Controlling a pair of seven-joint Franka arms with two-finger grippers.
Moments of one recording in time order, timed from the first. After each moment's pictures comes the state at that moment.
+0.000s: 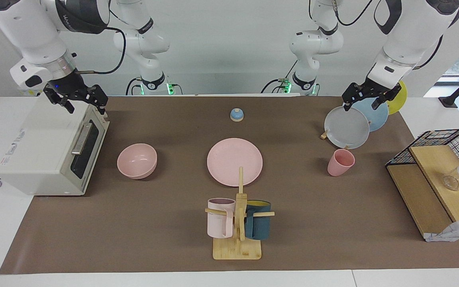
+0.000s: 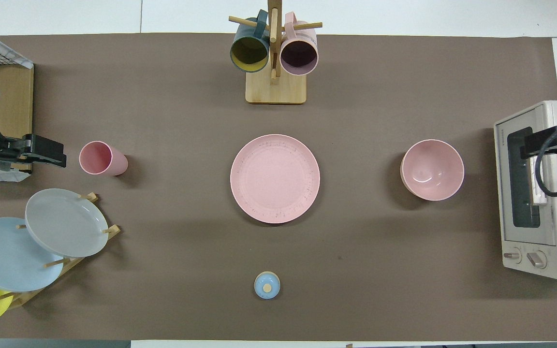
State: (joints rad) left arm -0.03 -0.04 -0.09 -1.65 -0.02 1.55 -0.09; right arm 0.00 -0.02 -0.07 -1.63 -0.02 1.57 -0.01
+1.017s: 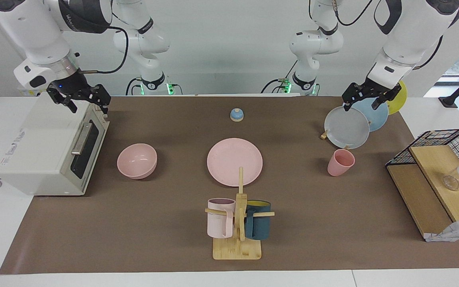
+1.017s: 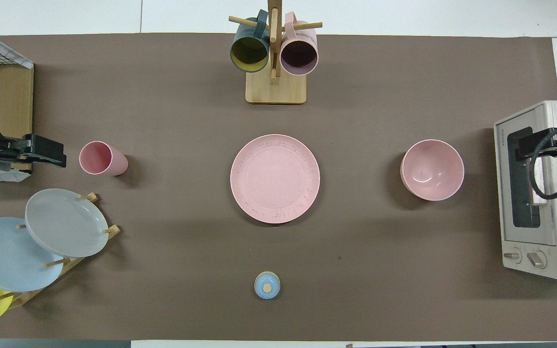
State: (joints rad) left arm -0.03 -0.04 -0.09 -1.65 -0.02 1.55 -0.09; right arm 0.01 -0.02 -0.06 -1.63 -0.02 1.55 -0.01
